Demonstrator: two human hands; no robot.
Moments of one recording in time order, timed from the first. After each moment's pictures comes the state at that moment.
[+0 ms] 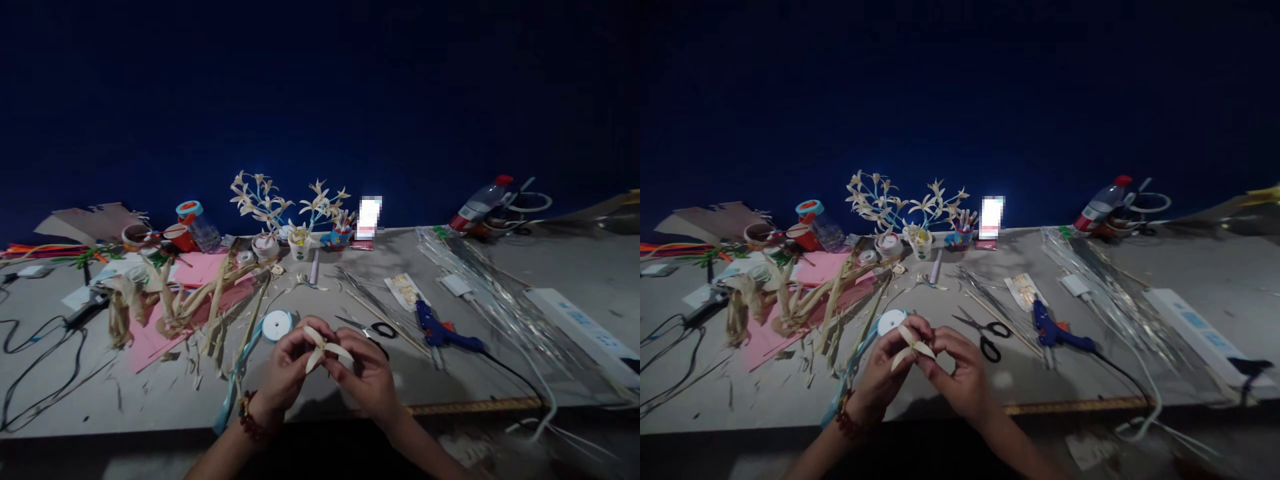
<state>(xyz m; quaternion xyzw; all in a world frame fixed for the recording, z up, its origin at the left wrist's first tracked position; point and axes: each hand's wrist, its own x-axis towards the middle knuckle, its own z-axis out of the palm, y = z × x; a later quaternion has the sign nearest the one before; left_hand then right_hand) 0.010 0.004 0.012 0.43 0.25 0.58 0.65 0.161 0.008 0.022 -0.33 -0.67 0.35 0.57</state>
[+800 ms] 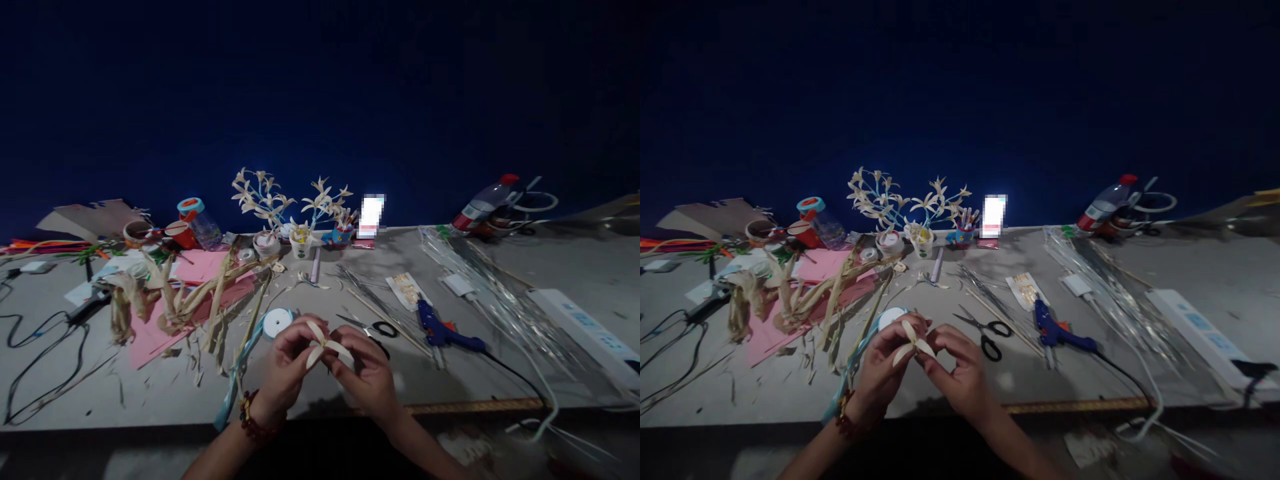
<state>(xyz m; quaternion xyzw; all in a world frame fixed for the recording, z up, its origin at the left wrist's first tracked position) 0.009 0.005 0.008 0.48 0.27 0.62 0.56 0.160 0.008 0.015 -0.32 -0.67 0.36 0.57</state>
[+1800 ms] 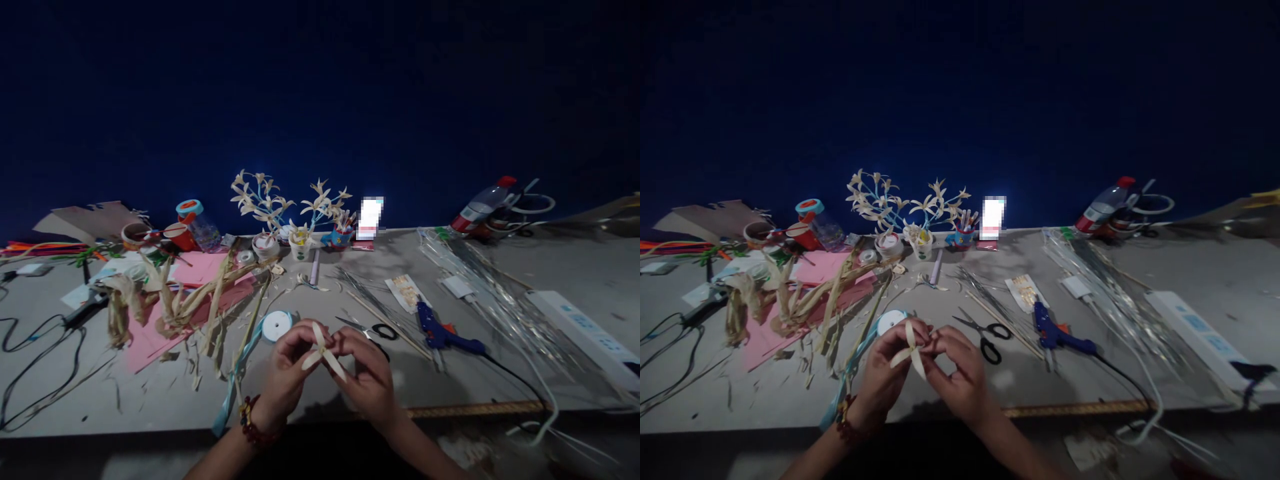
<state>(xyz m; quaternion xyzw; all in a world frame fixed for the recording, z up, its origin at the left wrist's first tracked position) 0.012 0.004 0.001 0.45 0.29 0.61 0.58 0.162 0.010 0.017 -0.33 -0.69 0.30 0.57</state>
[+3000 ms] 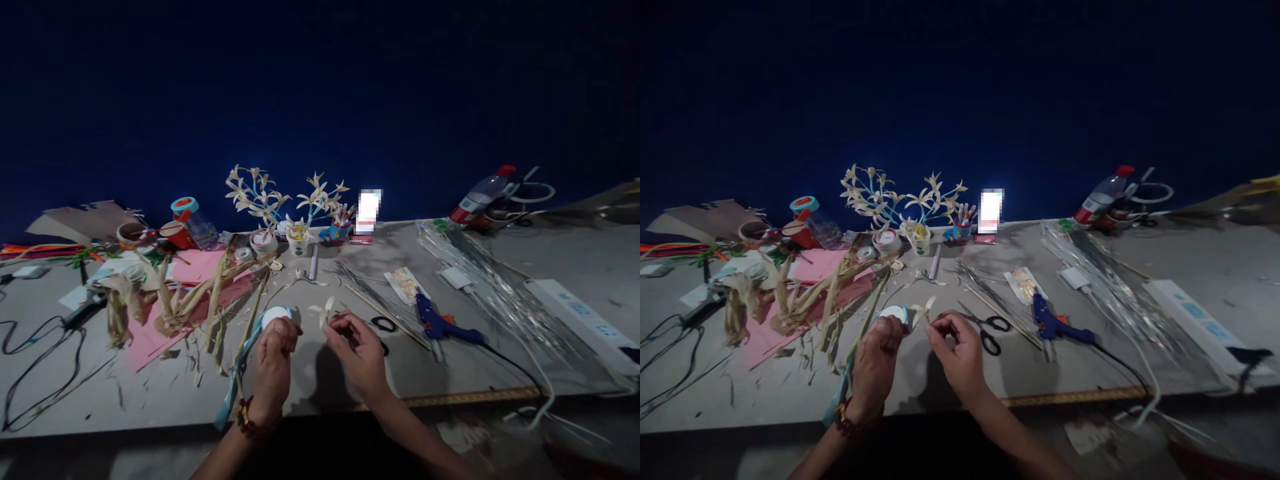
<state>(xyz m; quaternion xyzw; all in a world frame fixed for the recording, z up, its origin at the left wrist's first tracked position) 0.006 0.008 -0.010 0.31 0.40 0.69 0.51 0.152 0.018 -0.007 -0.45 -0.57 0.38 0.57</state>
